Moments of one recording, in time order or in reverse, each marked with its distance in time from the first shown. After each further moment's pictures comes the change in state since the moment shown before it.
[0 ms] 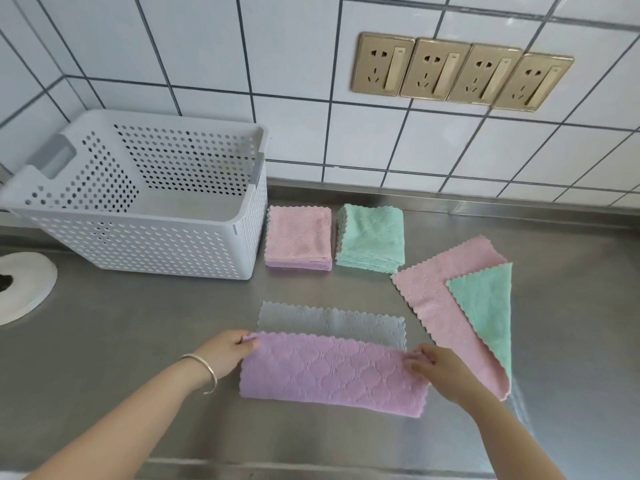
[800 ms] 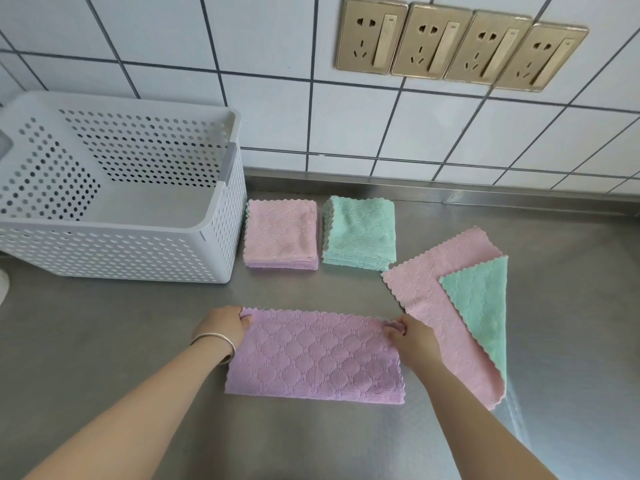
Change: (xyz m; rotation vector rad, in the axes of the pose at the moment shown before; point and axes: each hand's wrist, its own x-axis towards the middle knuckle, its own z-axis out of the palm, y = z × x) left_hand 0.094 0.005 0.012 0.356 0.226 -0.160; right_hand 0.069 -0.007 0.017 0.029 0.258 0.171
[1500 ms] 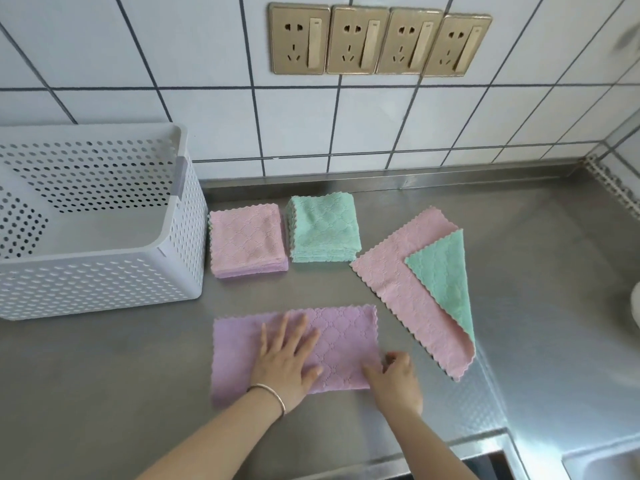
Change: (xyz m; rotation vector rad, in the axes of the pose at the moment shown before) left_hand -0.064 0.064 0.085 0.514 0.208 0.657; right_hand -0.078 0.027 0.045 0.159 0.085 0.333
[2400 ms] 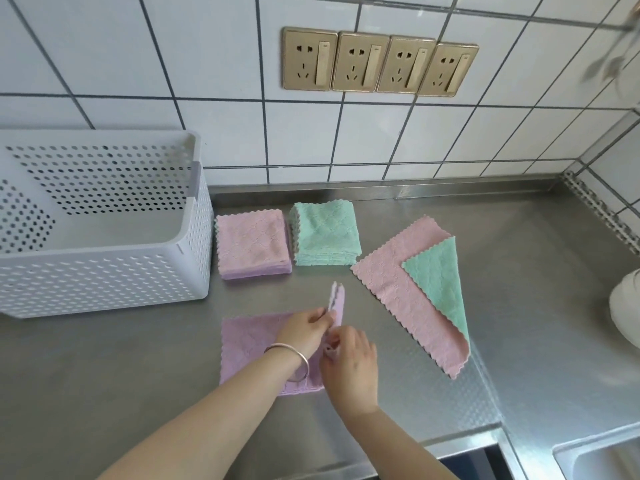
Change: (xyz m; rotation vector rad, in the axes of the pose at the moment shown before) left_hand 0.024 0.022 -0.103 -1.220 -0.133 -0.302; right_hand -0.052 -0.059 0.025 -0.076 0.436 -0.810
